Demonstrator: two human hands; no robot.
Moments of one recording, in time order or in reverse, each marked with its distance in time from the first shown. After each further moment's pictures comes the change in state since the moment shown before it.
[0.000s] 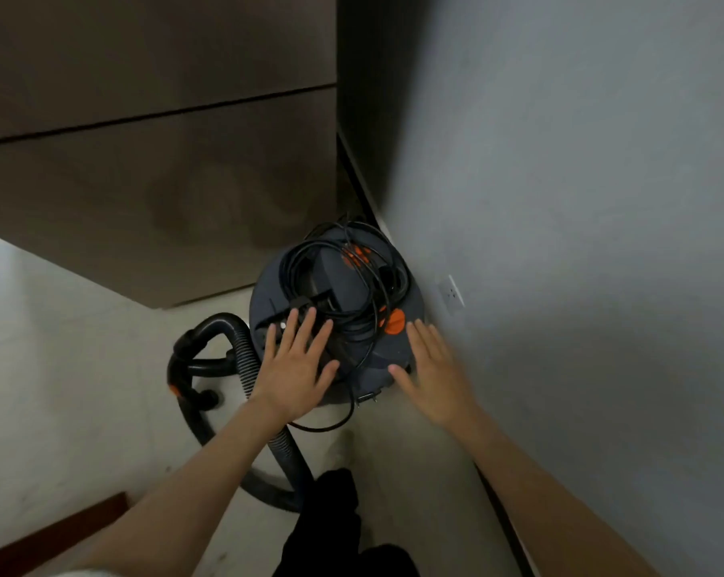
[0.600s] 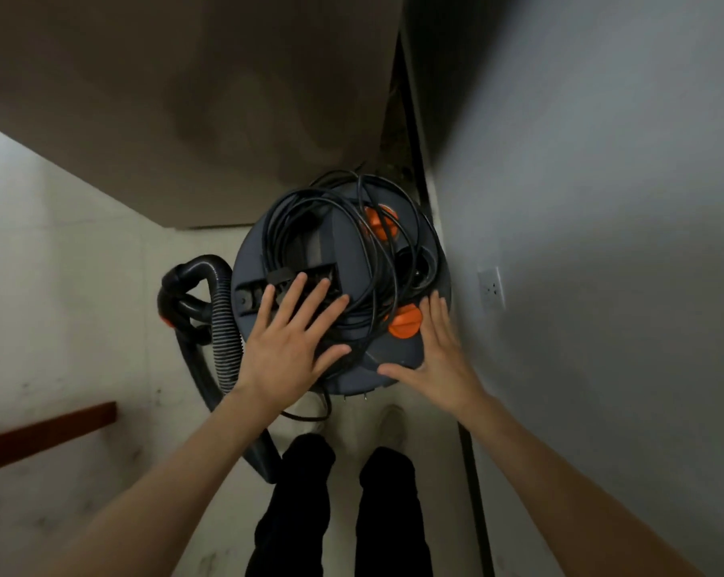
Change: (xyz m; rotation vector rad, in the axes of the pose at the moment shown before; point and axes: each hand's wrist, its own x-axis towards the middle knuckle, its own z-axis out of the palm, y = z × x) left_hand 0.050 0.000 0.058 0.064 0.291 -0.023; right_hand 0.095 0.055 0.042 0.185 -0.195 -0.160
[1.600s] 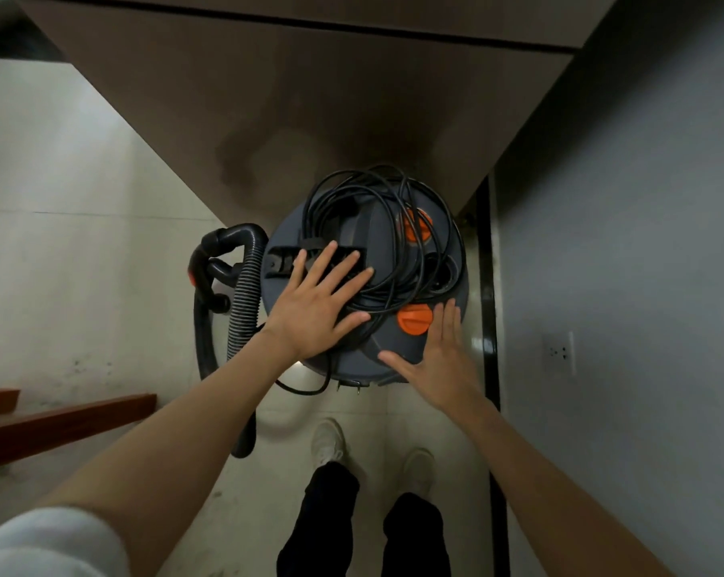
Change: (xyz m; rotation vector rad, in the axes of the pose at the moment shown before) left_hand 0.017 -0.134 -0.022 -0.033 -0.014 -0.030; right_hand 0.070 -0.121 0.036 -0.206 0.032 0.056
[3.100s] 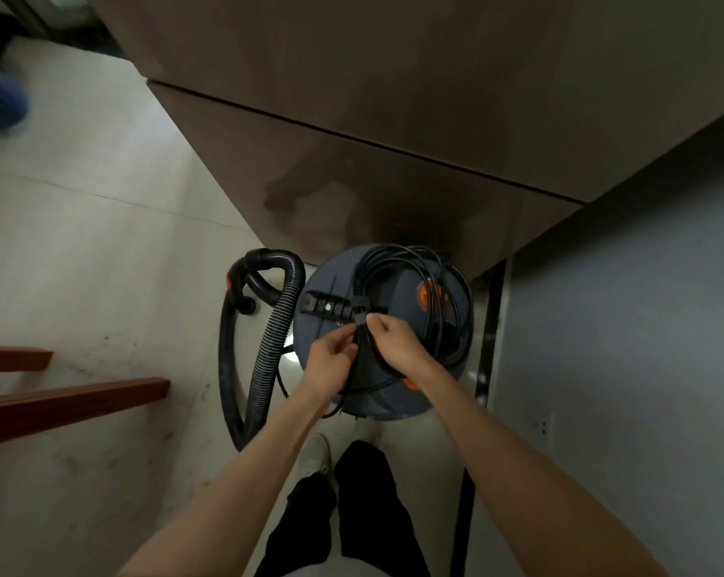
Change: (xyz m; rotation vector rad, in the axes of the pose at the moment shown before) left_hand 0.008 0.034 -0.084 -1.519 0.138 -0.995; right_hand 0.066 -0.120 -0.088 0.377 -0.342 -0.019
